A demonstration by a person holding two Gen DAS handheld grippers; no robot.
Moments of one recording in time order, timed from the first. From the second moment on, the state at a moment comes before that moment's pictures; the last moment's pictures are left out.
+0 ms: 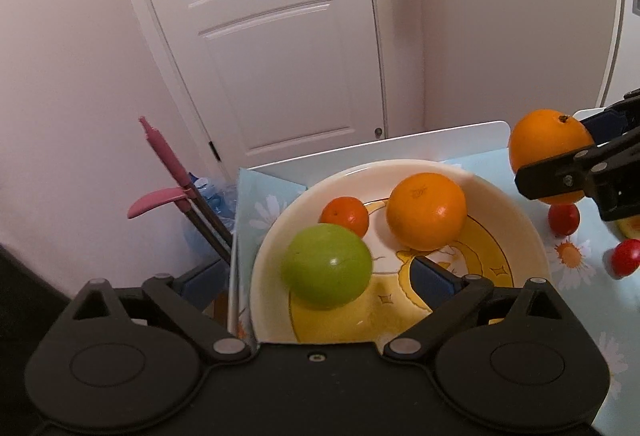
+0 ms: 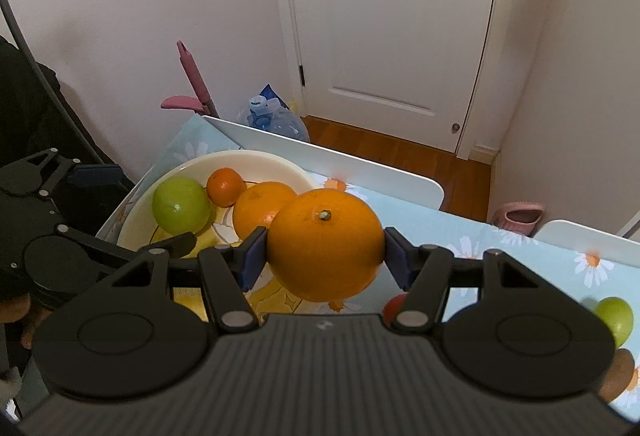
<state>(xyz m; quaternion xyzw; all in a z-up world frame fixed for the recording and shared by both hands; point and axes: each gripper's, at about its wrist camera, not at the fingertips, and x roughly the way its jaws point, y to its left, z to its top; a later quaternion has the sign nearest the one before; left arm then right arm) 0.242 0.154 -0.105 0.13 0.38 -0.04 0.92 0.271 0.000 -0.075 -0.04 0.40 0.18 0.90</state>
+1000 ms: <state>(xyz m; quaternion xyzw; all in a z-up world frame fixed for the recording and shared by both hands) 0.152 0.151 -0.084 0.06 0.40 0.04 0.91 0.256 0.041 -0.109 -0.13 0.42 0.27 0.86</state>
